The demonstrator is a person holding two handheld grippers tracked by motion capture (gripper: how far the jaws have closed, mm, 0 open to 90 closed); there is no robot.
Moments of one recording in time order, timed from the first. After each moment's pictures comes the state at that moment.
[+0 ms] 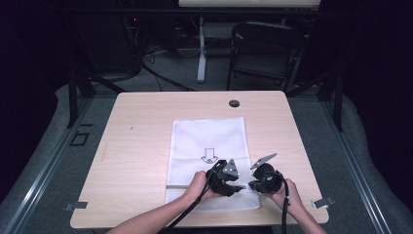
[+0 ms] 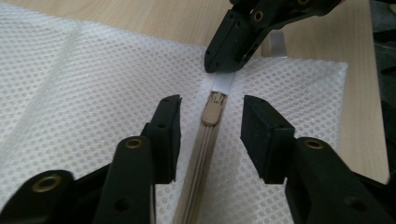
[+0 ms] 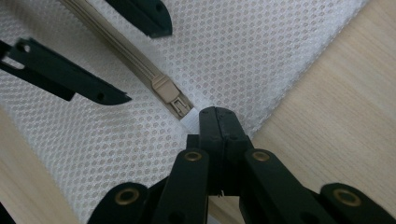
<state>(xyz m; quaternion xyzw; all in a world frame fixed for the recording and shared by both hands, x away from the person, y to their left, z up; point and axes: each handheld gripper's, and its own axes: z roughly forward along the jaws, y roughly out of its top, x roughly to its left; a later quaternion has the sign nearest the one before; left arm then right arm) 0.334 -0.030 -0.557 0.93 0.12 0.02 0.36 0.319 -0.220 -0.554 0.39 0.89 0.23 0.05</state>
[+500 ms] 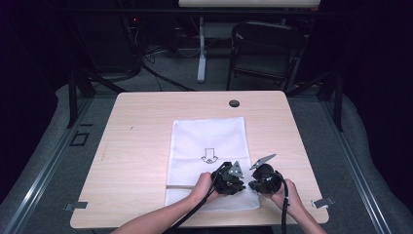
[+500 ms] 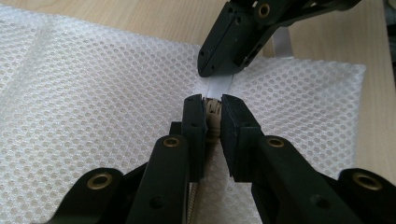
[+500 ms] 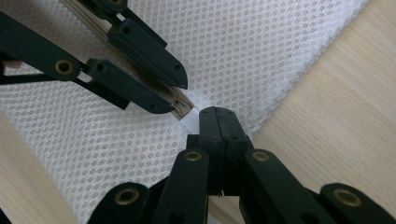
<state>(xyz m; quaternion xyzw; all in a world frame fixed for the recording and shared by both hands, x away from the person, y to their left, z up) 0.335 -0.044 -0.570 0.93 0.11 0.01 0.34 0.318 -0.217 -0.554 0.40 0.89 0.23 0.05</state>
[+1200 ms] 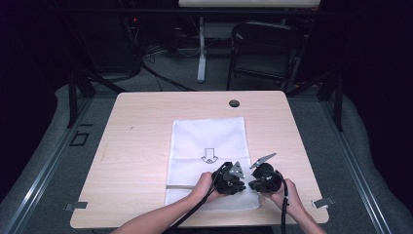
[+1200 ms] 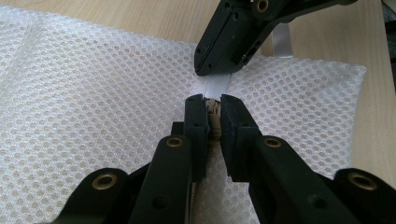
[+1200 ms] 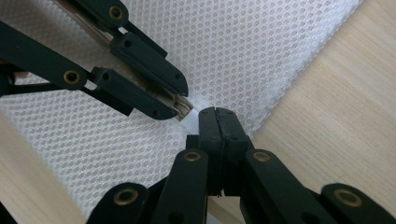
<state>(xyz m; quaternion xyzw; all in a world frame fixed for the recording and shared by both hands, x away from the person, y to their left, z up) 0.336 -0.045 -0.571 0.93 0.11 0.00 0.34 0.320 -0.217 -0.553 0.41 0.88 0.22 0.05</state>
